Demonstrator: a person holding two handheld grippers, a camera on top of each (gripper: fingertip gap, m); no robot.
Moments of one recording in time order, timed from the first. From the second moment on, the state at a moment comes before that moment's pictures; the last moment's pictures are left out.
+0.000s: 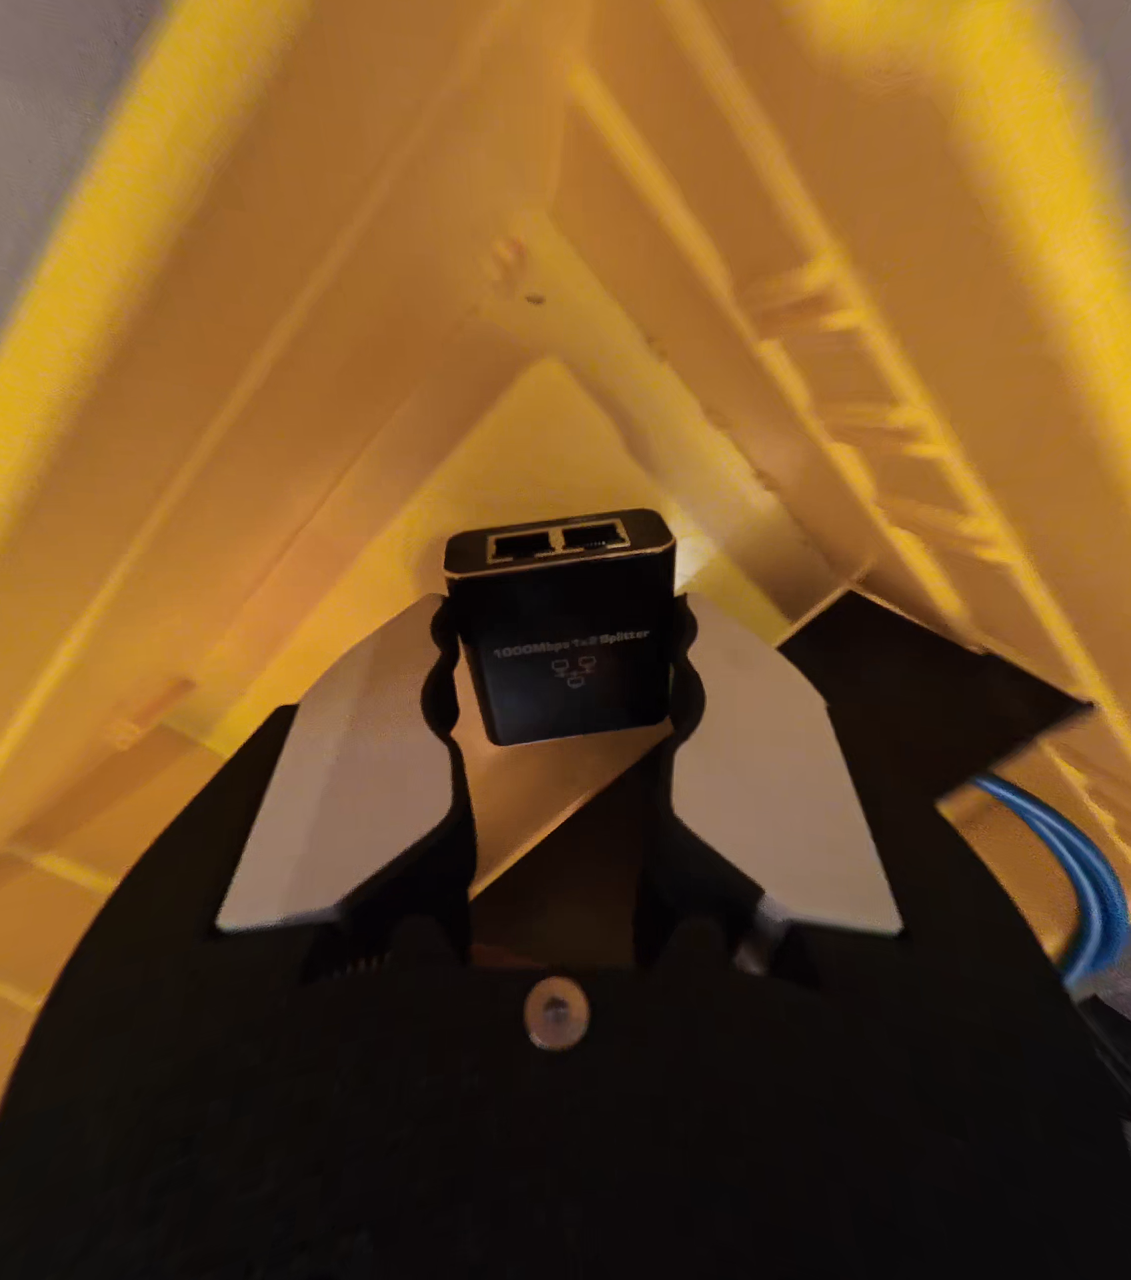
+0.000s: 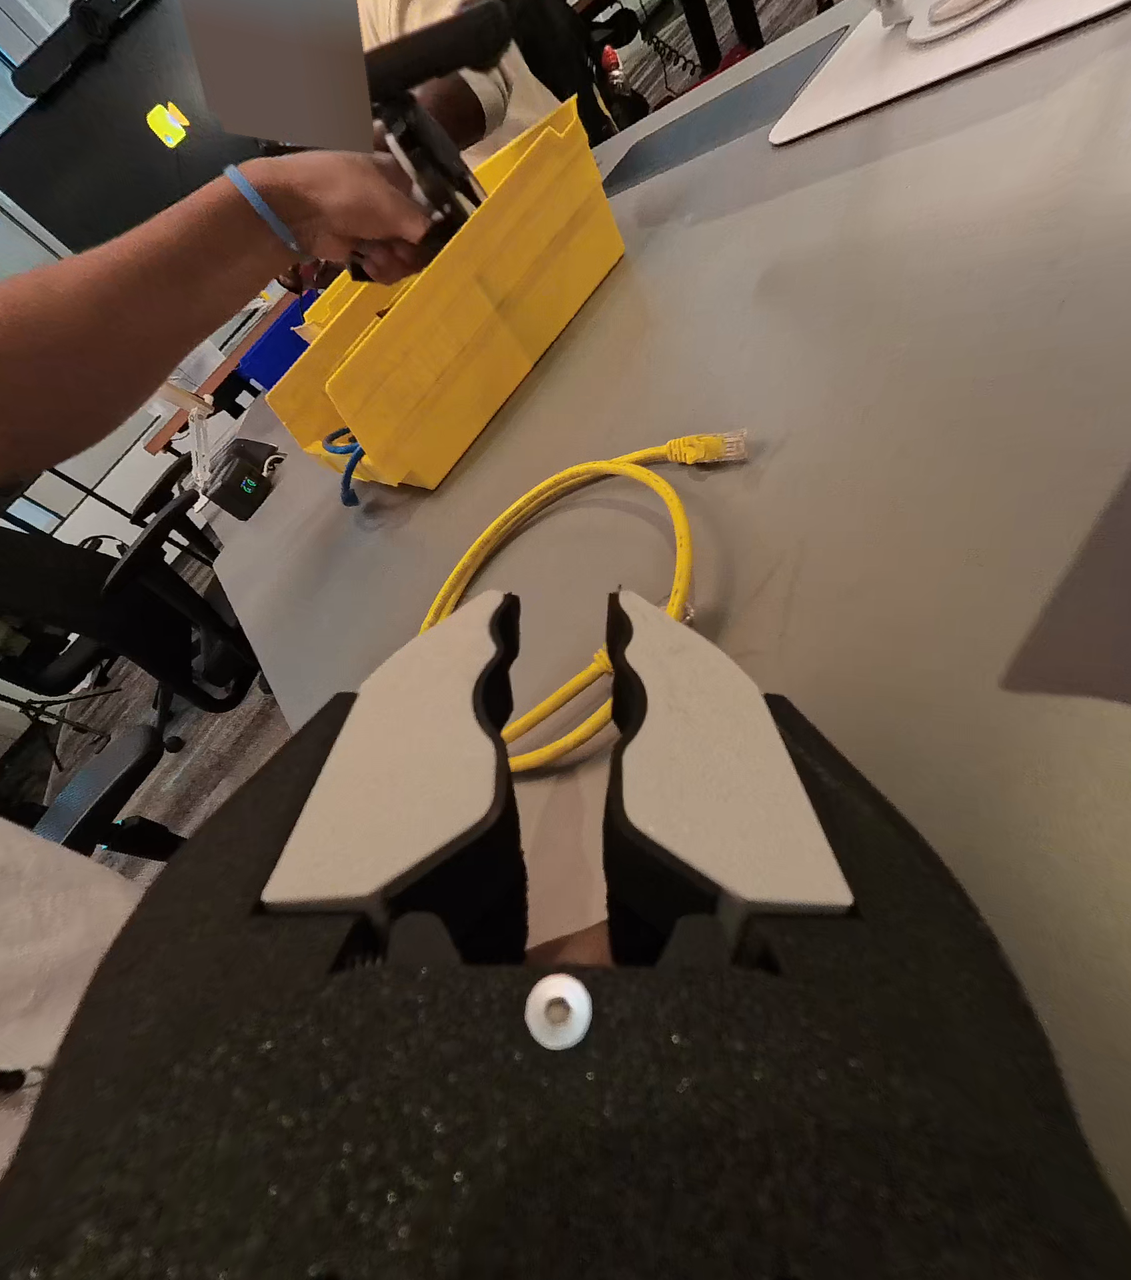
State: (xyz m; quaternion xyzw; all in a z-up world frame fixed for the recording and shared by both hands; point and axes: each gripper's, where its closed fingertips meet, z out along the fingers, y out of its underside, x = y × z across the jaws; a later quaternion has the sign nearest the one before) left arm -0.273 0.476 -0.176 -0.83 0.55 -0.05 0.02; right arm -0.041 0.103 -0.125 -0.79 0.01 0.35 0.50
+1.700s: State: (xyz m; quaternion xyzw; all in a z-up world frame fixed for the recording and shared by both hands) left arm -0.124 0.178 -0.109 -0.54 0.75 -0.20 0.31; right arm -0.098 0.169 -0.106 -0.82 -0.09 0.33 0.46
